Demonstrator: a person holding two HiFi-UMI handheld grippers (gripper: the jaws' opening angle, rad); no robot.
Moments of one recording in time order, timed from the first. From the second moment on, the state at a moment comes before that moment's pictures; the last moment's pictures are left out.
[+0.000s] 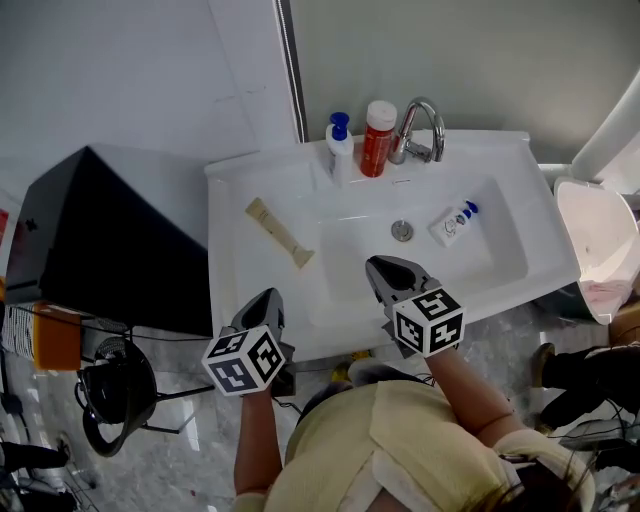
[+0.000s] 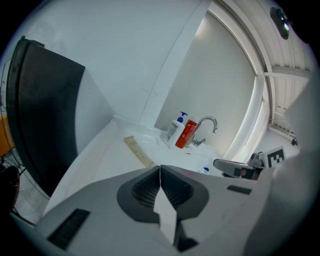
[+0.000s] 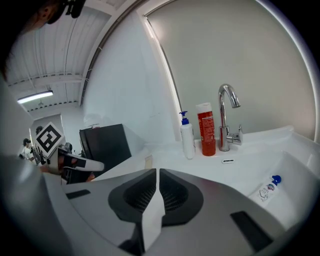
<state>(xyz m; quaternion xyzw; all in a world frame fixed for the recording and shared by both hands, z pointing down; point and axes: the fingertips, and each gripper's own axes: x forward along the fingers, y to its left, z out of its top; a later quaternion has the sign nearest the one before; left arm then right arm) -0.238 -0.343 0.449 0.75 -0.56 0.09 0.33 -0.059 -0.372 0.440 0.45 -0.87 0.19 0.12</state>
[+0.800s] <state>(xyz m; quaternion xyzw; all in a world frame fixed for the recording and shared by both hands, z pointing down) -0.233 -0.339 0.452 0.75 -0.56 0.09 0.34 -0.042 -0.371 0.448 0.47 -0.85 0.21 0.12</state>
